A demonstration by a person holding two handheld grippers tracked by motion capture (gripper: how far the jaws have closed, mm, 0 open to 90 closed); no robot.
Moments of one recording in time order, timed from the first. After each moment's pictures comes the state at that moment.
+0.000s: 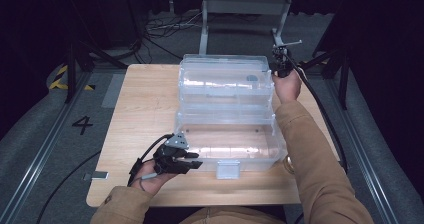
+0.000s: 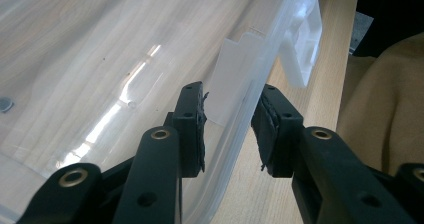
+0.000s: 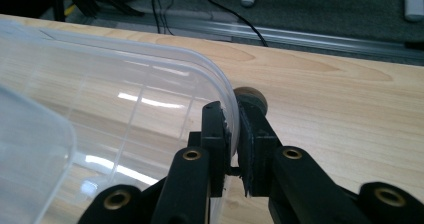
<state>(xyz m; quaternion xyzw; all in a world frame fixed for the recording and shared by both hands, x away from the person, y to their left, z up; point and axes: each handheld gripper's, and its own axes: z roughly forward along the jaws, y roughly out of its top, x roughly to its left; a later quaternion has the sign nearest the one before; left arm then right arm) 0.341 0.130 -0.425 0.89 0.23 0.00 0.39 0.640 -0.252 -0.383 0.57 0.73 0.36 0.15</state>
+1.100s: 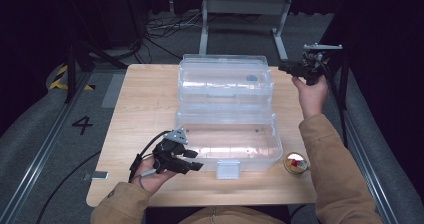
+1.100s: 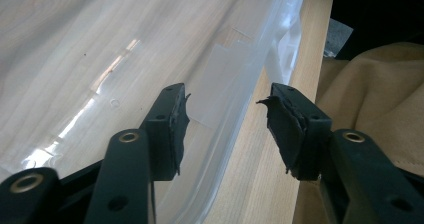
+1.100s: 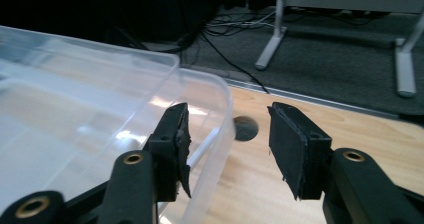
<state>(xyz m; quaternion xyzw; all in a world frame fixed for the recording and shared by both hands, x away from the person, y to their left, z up) 0.350 0.134 -0.416 0.89 0.24 -0.05 0.39 0.551 -0.304 -0.327 0.49 0.71 0.46 0.21</state>
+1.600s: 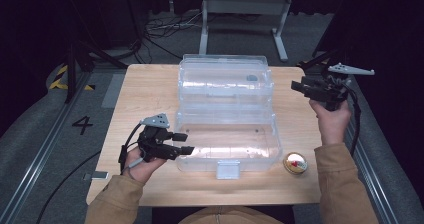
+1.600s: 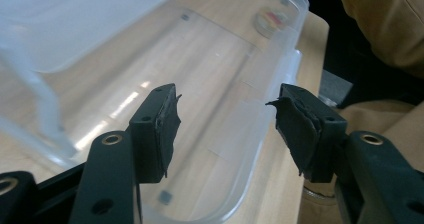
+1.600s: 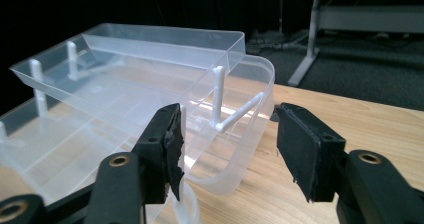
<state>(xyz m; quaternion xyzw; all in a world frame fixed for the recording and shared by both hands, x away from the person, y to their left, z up) 0.364 0.171 -0.381 0.84 0.27 -0.01 0.47 0.453 -0.334 -0.322 0.44 0.70 0.53 0.19</state>
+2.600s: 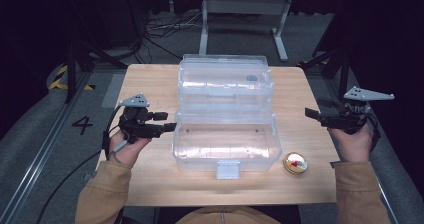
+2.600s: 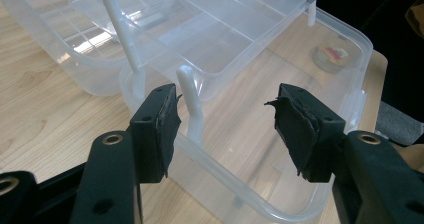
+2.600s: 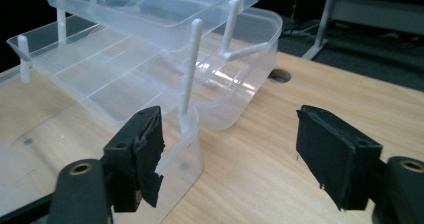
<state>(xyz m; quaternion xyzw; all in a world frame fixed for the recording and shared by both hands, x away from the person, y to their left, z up) 0.391 0.209 -0.359 0.82 0.33 0.05 0.47 0.400 -0.365 -0.340 0.39 0.76 0.49 0.19</state>
